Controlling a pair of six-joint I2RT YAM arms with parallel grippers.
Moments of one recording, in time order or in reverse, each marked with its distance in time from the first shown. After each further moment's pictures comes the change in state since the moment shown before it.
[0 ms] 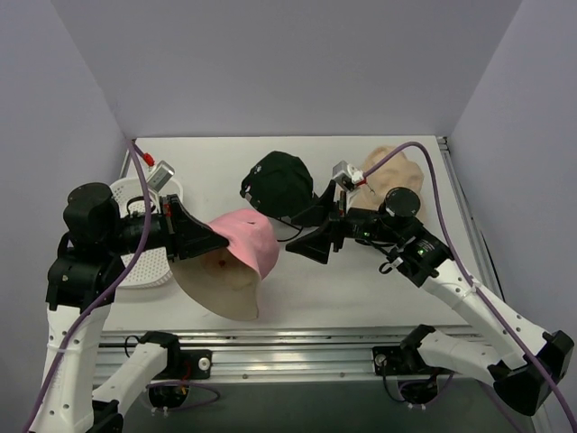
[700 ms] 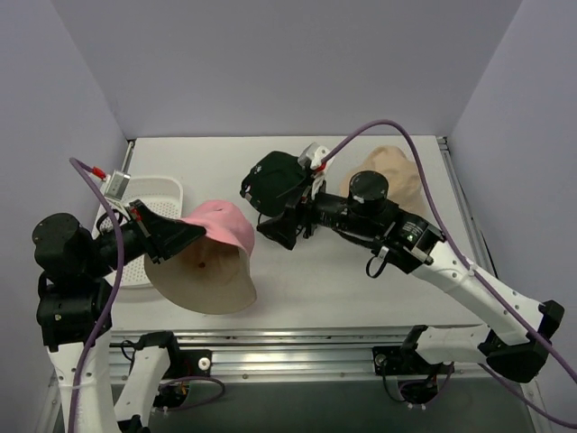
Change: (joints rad) left arm 0.288 -0.155 -0.066 0.077 -0.080 -0.171; right arm 0.311 0.161 0.381 -0.365 0.556 -0.181
